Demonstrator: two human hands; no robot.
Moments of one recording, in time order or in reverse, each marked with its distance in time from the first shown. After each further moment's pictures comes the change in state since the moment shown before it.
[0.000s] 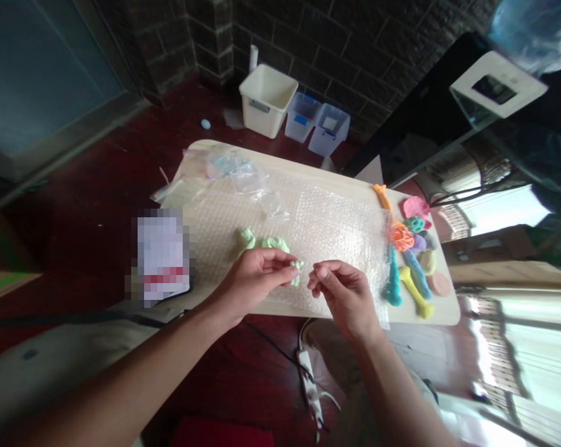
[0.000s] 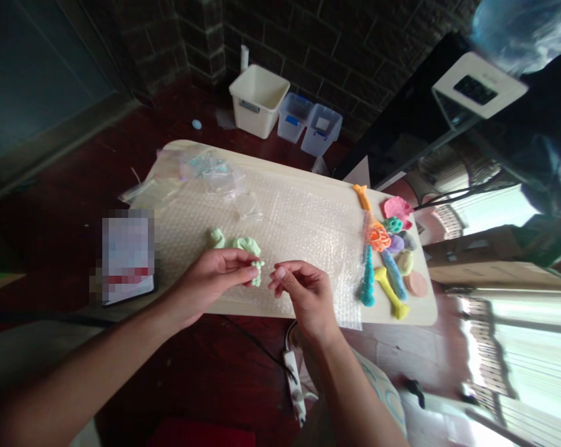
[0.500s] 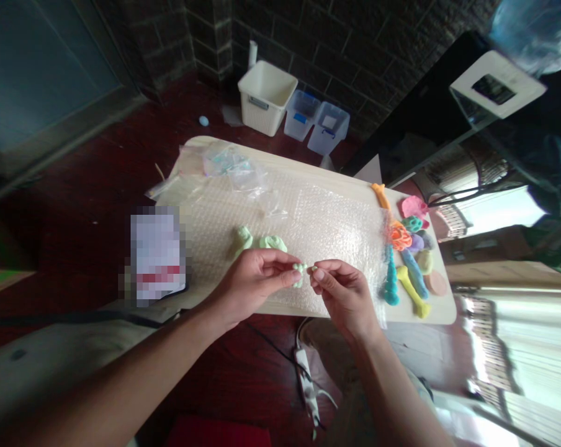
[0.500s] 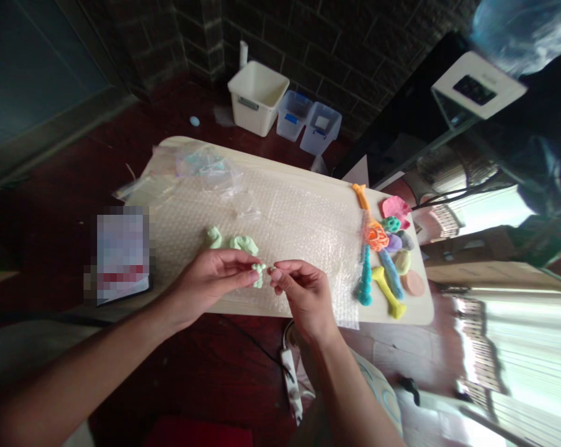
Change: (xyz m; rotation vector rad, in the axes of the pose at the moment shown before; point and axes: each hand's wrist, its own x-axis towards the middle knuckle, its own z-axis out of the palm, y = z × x) left_hand -0.002 -0.003 0.001 0.012 -0.065 0.051; right_hand 0.000 0.000 0.000 0.055 0.039 0.019
